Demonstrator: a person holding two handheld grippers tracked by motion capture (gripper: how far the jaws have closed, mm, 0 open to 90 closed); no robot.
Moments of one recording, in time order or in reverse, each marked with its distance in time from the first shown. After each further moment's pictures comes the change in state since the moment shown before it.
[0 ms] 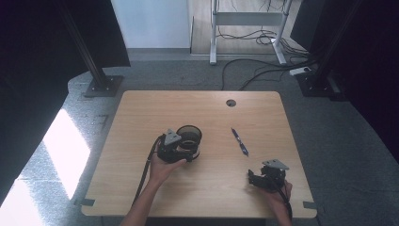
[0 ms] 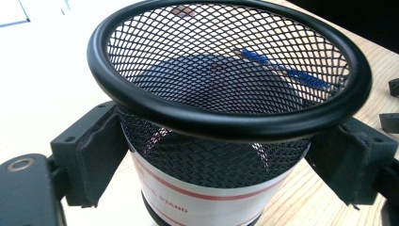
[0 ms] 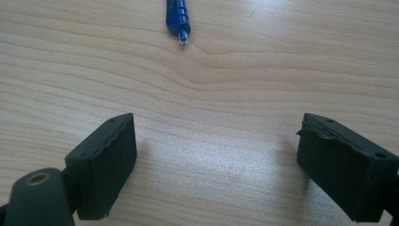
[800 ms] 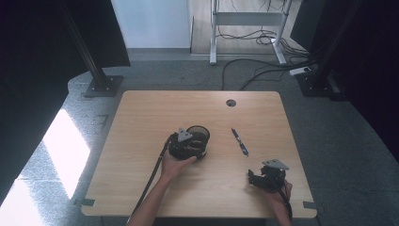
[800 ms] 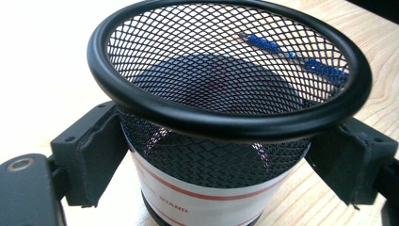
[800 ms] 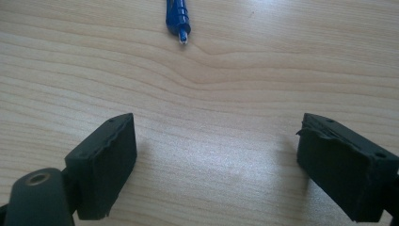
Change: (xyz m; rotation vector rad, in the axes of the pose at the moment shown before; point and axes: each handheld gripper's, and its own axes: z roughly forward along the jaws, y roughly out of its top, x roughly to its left) left arm -0.005 -0.004 0.049 0.053 0.016 -0.007; right arm 0.000 0.000 0.000 0.000 0.000 0.000
